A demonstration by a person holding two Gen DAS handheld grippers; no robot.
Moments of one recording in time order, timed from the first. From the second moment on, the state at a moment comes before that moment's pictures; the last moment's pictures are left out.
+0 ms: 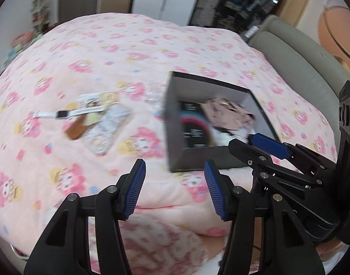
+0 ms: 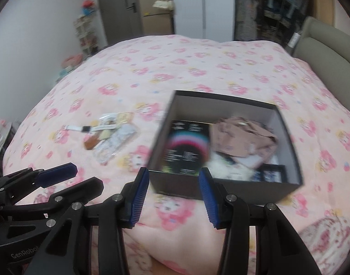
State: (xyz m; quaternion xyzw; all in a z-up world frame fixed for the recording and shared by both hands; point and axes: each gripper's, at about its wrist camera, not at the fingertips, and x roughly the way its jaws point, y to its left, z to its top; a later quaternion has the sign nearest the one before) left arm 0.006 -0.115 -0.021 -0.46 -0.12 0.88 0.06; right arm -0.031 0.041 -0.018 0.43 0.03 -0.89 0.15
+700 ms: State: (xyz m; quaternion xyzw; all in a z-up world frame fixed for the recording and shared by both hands) left arm -0.067 -0.287 -0.151 -0.53 -0.34 0.77 -0.05; right arm -0.133 -0.113 -0.127 0.56 0.04 -0.79 0.25
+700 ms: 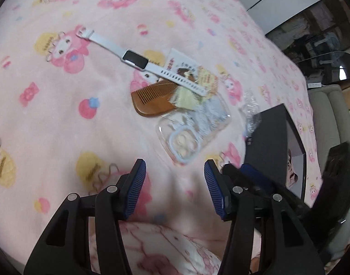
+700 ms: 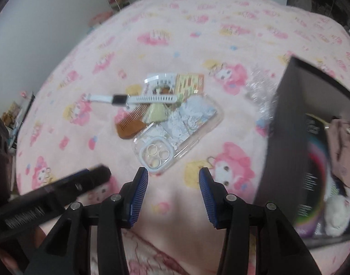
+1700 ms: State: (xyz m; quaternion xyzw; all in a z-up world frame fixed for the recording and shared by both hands) left arm -0.110 -0.305 -0.197 -0.59 -0.39 0.71 0.02; right arm -0.133 -0.166 -0.164 0.60 0.04 -0.72 0.34
